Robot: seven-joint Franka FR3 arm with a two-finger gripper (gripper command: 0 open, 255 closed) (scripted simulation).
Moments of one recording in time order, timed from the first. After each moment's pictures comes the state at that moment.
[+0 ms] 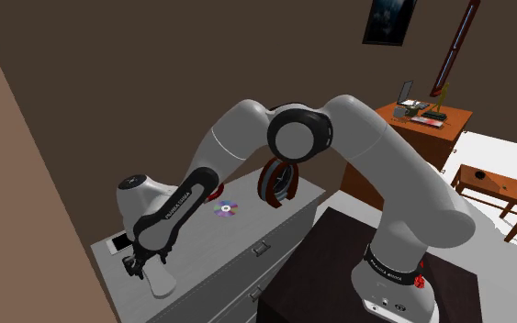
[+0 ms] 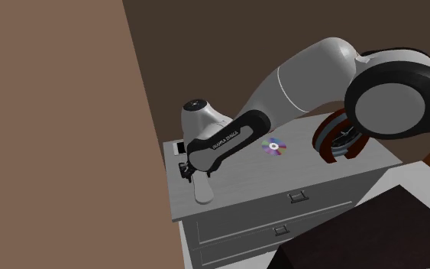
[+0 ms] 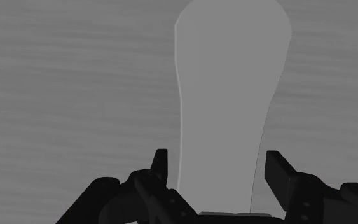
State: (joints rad) arm 0.39 0.96 0.18 -1.52 -0.20 2.46 0.72
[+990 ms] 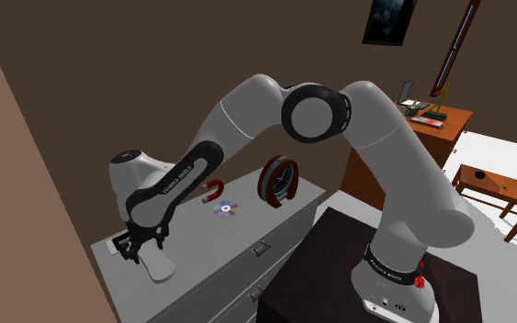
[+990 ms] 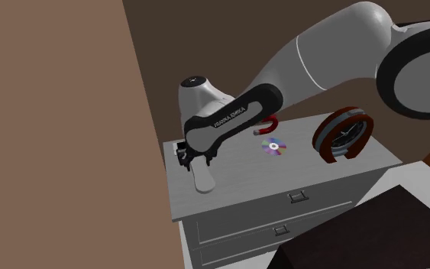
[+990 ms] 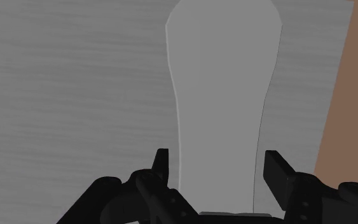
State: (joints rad) arm 0.38 0.81 0.20 -1.58 -0.18 2.37 0.71
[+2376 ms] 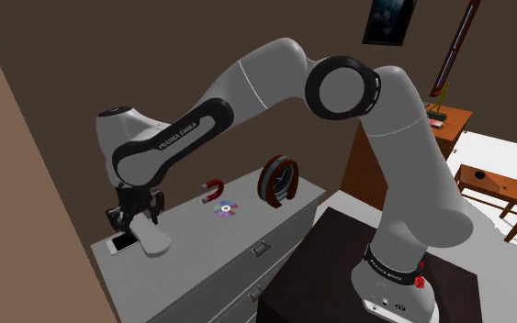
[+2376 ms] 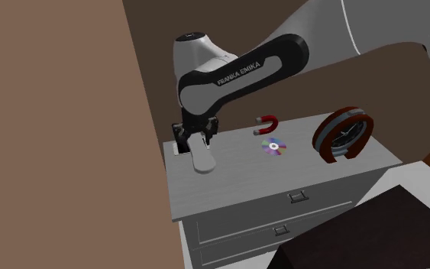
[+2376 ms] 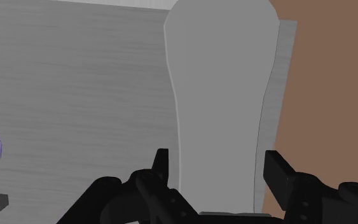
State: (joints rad) arm 0.35 0.62 0.23 -1.58 -0.14 2.19 0.69
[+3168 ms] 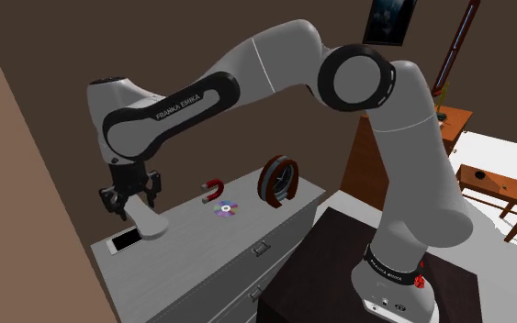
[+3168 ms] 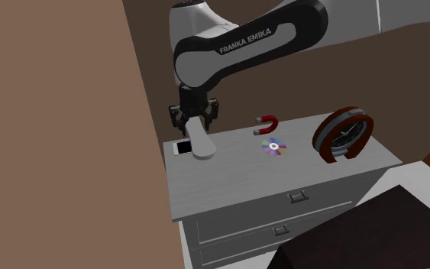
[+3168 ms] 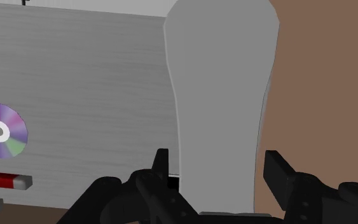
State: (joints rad) arm 0.35 0.55 0.25 -1.54 -0.12 2.07 0.68
